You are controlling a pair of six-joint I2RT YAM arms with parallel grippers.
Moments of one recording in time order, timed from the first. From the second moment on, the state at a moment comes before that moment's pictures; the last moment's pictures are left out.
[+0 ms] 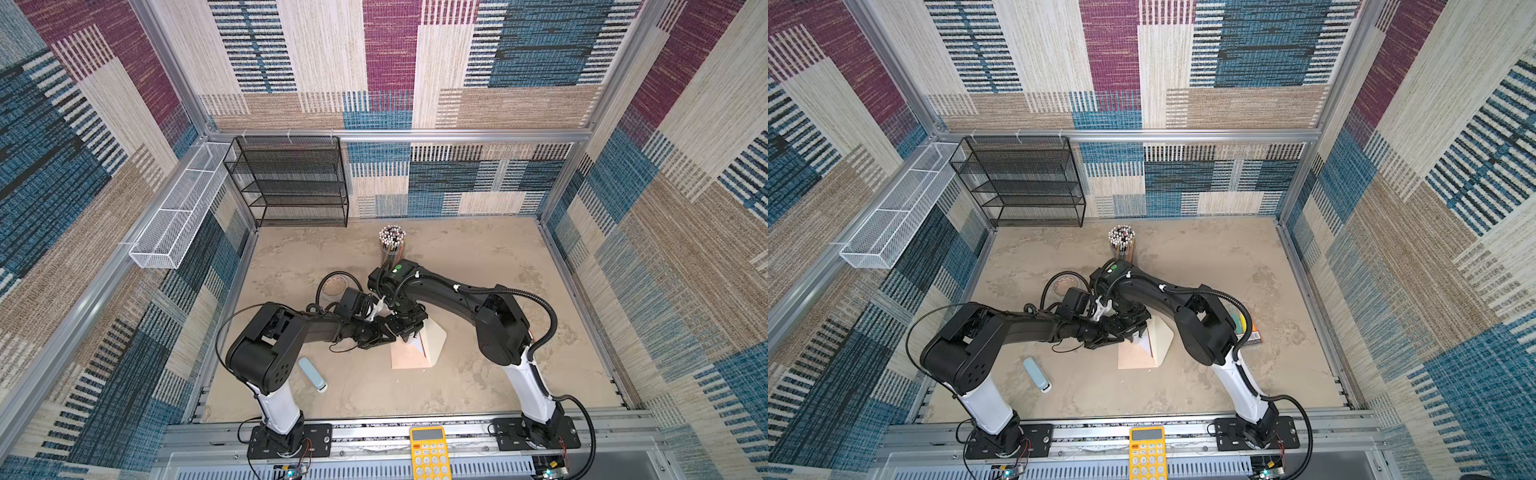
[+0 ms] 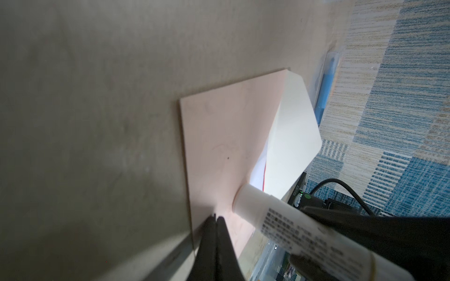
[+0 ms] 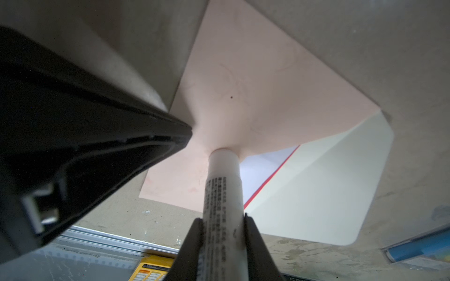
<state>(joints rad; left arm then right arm) -0.48 1.76 0.71 0.04 0.73 -0.68 0.88 2.22 1.90 -1.43 -0.08 0.33</state>
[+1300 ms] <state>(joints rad) -0.47 1.82 0.80 -0.10 0.78 -0.56 0.86 2.08 1.81 -1.35 -0.08 0.33</state>
